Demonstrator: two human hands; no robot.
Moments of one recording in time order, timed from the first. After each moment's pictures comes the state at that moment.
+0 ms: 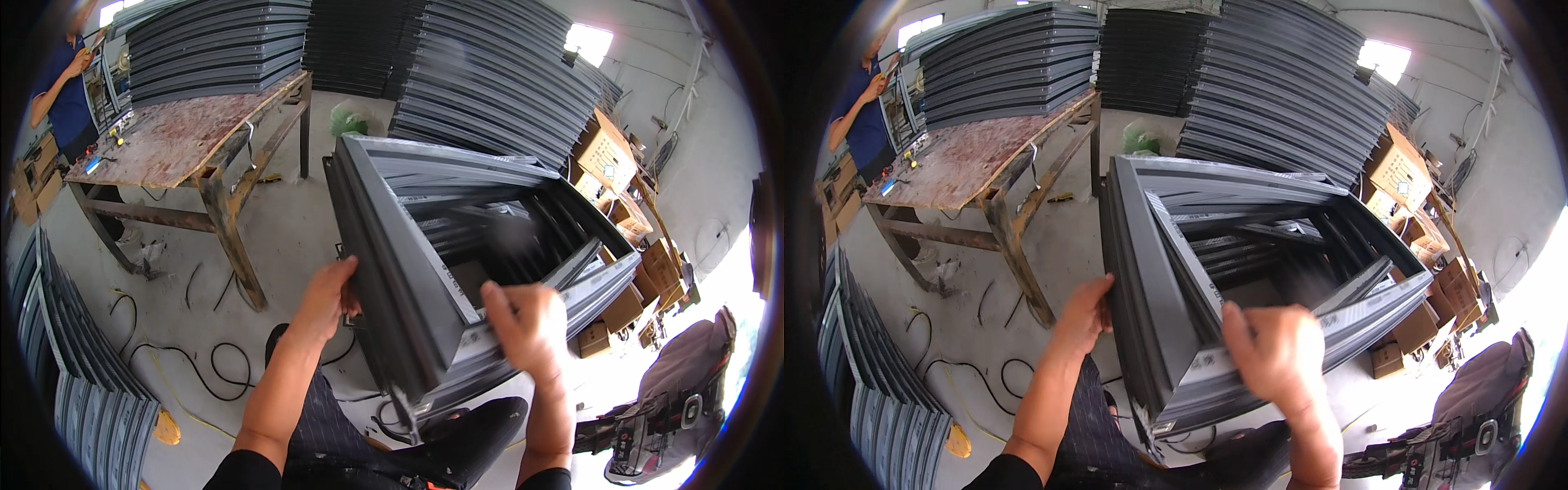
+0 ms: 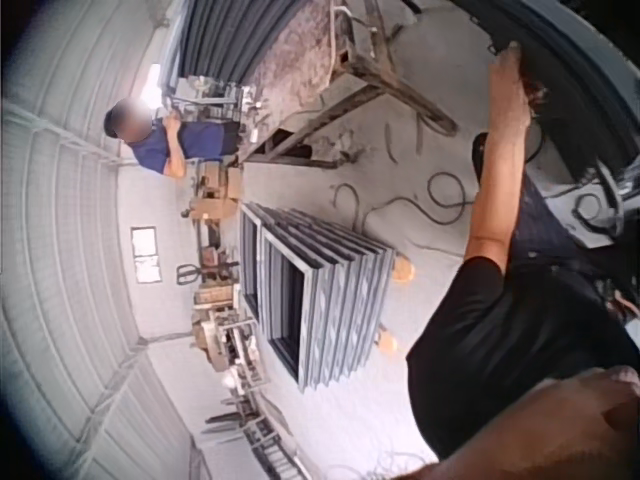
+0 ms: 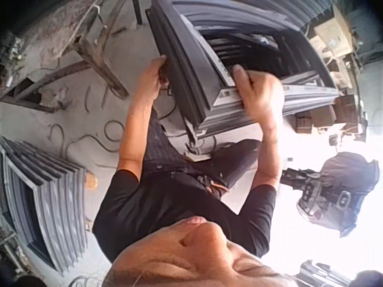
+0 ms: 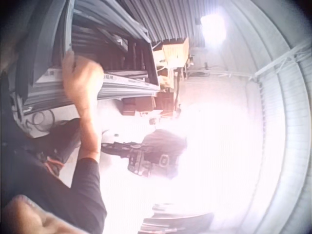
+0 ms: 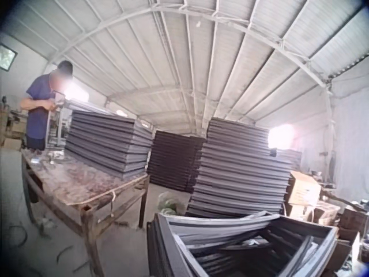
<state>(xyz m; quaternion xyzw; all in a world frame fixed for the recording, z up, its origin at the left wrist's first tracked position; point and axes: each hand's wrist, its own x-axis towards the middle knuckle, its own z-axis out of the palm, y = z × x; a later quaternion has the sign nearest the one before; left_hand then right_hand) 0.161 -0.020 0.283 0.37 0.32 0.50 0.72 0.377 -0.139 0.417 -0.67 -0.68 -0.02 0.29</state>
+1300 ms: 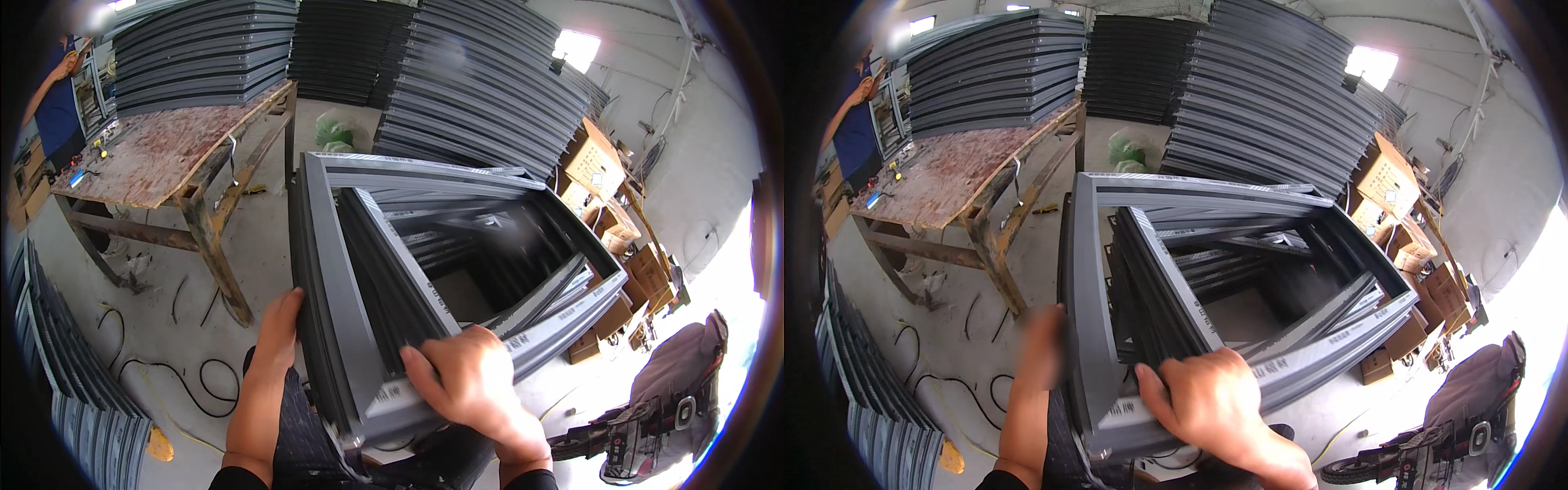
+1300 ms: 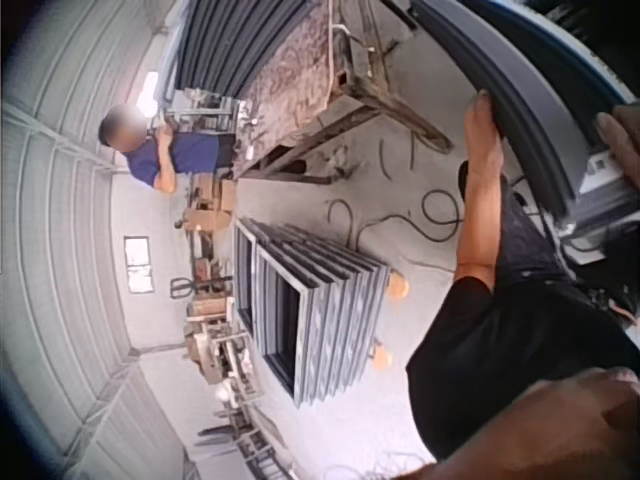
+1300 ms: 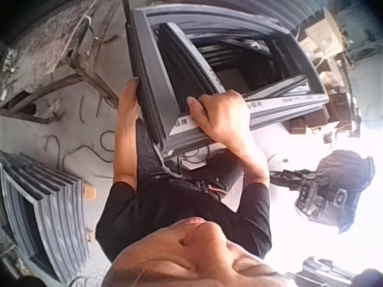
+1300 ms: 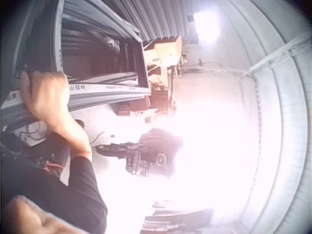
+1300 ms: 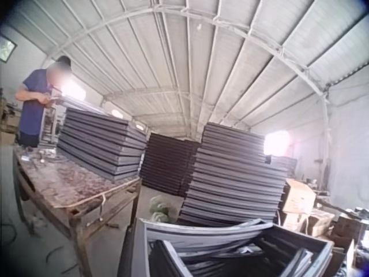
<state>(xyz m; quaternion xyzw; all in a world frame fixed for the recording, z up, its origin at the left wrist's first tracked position) 0.122 -0.024 0.278 0.41 0.43 0.57 0.57 0.339 -0.119 0.399 -0.50 -0.82 -0.06 0.27</state>
